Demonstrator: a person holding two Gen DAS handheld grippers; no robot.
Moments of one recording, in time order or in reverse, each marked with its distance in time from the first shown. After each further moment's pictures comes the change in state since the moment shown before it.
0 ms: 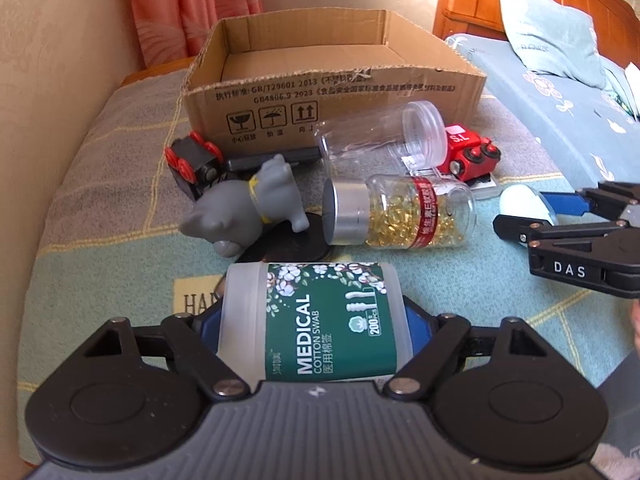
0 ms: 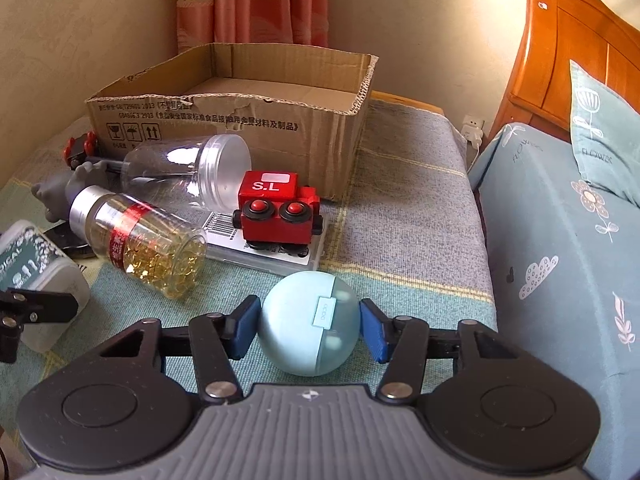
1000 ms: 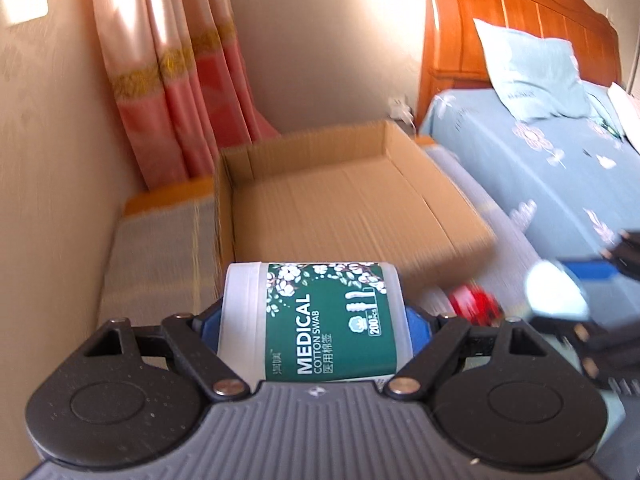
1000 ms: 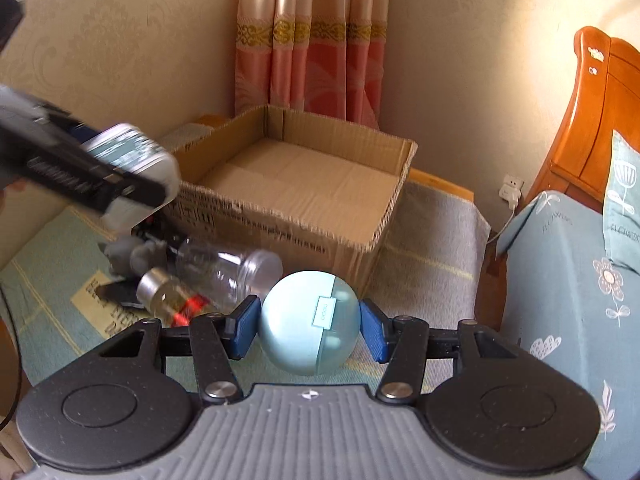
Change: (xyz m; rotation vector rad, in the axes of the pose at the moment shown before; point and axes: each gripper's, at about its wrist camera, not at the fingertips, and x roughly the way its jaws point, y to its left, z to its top) left arm -0.026 0.024 0.134 0.088 -0.152 -0.003; right arm -0.054 -0.011 0.075 -0.134 -0.067 0.127
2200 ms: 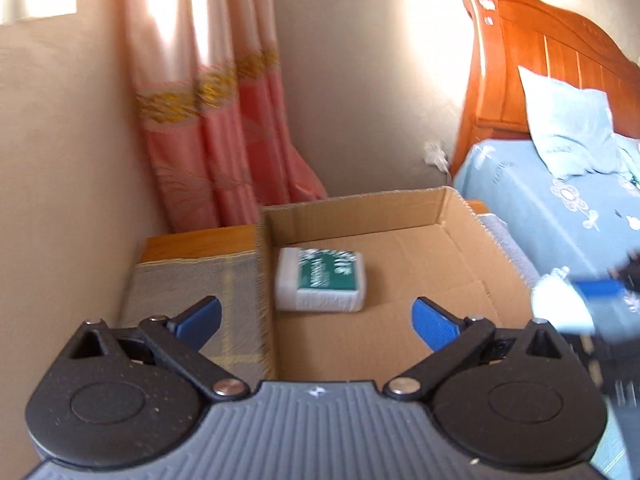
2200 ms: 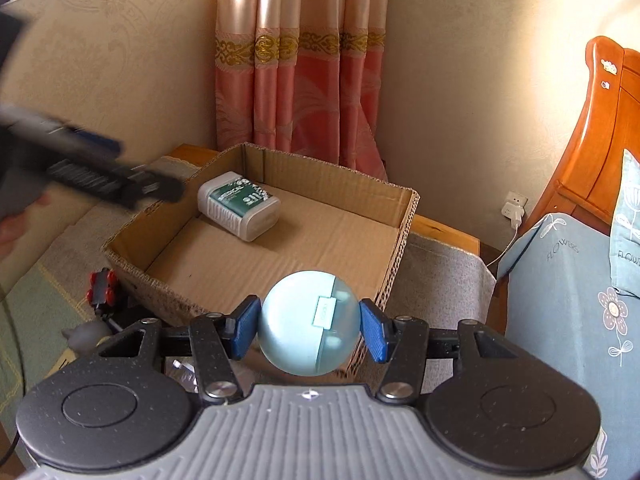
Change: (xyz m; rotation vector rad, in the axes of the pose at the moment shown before) left arm 0.027 0.044 0.028 -0.097 -0.103 0.062; right arm 0.058 -0.018 0.079 0.016 0.009 -0.011
